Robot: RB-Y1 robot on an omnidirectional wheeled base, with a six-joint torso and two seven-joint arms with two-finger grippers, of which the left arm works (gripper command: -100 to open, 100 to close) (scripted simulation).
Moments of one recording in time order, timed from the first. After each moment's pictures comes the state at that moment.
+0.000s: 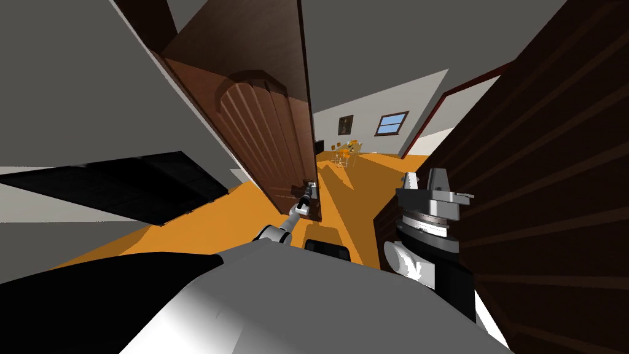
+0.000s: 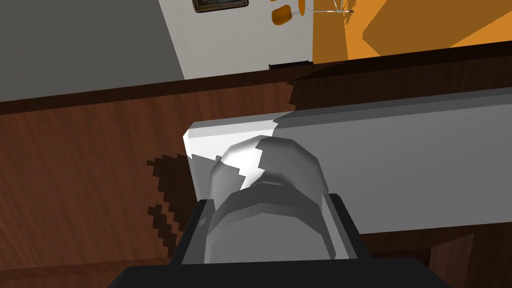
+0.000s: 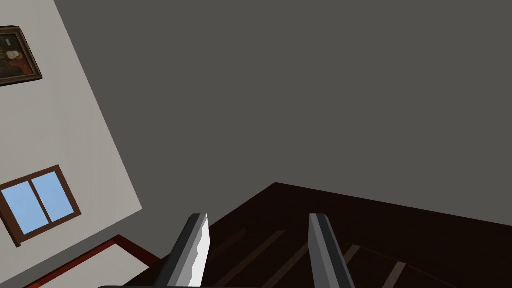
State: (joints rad) arm -0.43 0.06 0.01 -0.73 0.02 -0.44 0.03
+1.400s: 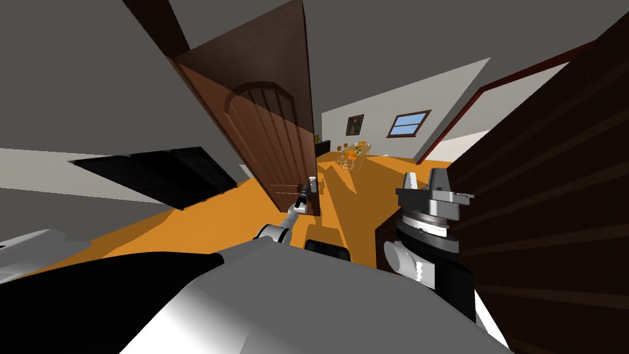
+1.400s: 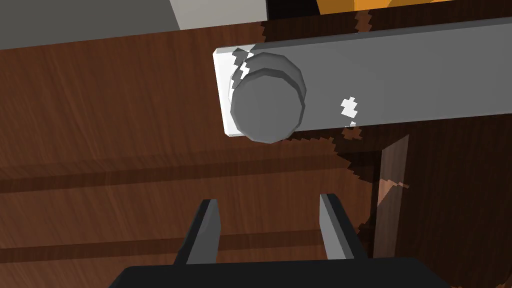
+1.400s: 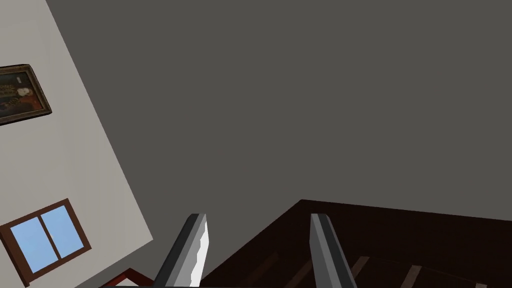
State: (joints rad) arm -0.46 0.06 0.13 -0.68 0.05 -0.45 -0.04
